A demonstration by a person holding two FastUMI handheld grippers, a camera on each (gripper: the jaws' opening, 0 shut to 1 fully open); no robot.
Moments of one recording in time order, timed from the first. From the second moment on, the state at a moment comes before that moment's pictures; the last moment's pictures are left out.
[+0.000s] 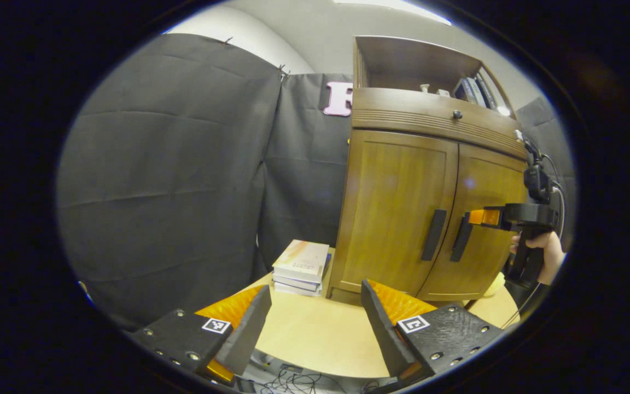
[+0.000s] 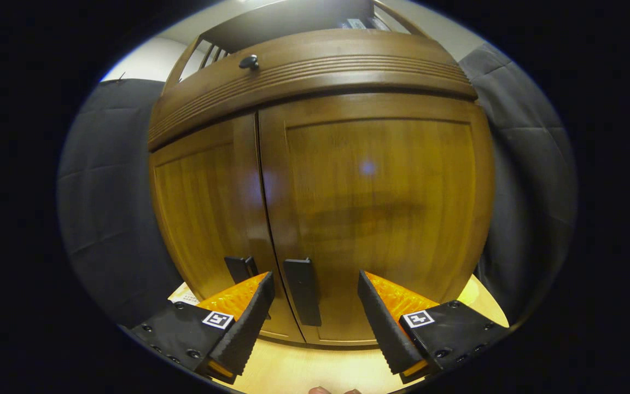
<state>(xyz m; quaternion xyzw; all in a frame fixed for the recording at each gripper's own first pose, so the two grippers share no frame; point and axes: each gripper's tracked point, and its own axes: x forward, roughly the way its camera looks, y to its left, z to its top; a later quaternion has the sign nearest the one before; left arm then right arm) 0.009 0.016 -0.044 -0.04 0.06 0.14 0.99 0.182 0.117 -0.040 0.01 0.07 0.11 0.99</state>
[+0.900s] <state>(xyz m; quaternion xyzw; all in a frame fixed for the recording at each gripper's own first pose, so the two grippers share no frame) 0.019 0.013 -0.049 -0.03 0.08 0.15 0.99 0.223 0.136 -0.063 -0.01 0.09 0.10 0.99</state>
